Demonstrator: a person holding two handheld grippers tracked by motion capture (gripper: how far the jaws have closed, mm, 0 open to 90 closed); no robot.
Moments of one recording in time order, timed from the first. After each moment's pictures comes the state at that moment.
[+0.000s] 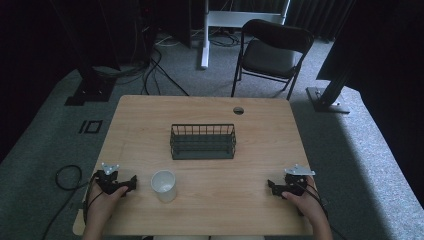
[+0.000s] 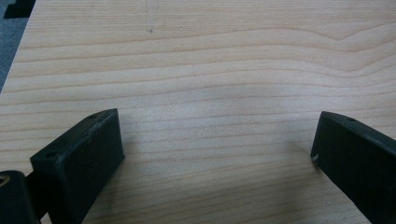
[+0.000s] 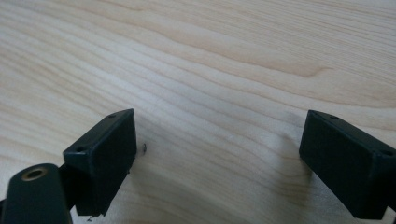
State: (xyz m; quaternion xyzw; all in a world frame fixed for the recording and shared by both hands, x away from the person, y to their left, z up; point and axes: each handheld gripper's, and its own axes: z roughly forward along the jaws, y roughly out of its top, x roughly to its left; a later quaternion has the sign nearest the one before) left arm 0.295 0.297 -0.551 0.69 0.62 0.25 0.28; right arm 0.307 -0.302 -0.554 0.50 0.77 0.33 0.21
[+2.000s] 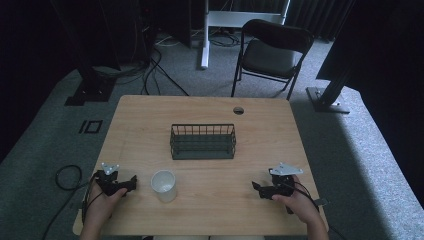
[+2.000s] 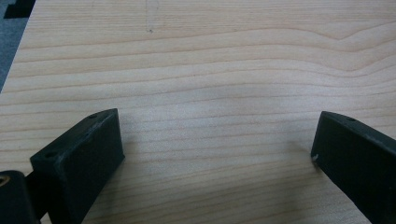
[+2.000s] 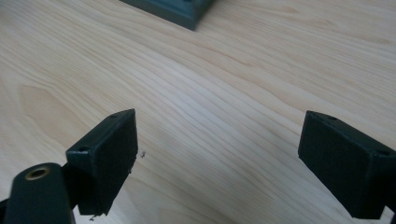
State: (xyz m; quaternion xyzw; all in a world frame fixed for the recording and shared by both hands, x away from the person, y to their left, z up) left arm 0.295 0.297 -0.551 0.69 0.62 0.25 0.28; right arm 0.300 -0.254 -0.526 0.41 0.81 0.39 0.17
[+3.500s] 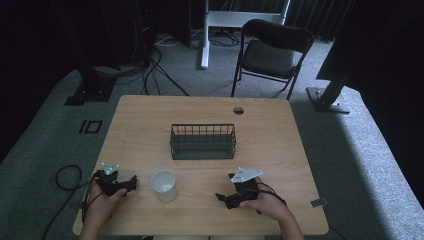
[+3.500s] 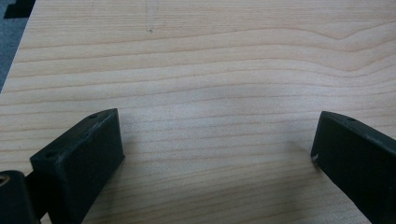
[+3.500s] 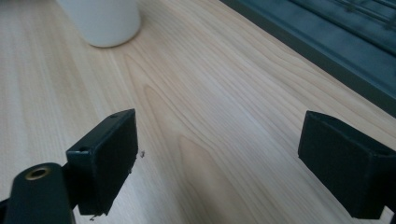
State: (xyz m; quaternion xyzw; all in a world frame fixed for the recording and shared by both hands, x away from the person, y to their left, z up) left arm 0.295 0.297 -0.551 0.69 0.62 0.25 0.28; right arm 0.291 -0.145 -0.521 0.26 0.86 0.42 0.10
